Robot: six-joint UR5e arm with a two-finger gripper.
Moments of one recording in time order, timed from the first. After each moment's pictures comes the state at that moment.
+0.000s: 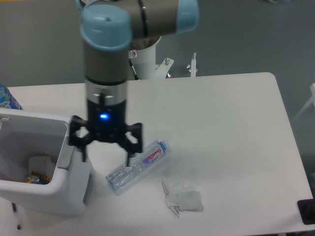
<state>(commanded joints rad) 2.34 -1.89 -1.33 -1.08 1.36 0.36</state>
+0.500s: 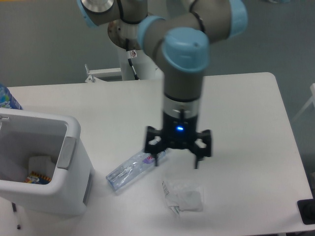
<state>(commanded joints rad) 2.50 -1.97 -1.38 -1.08 1.45 0.66</state>
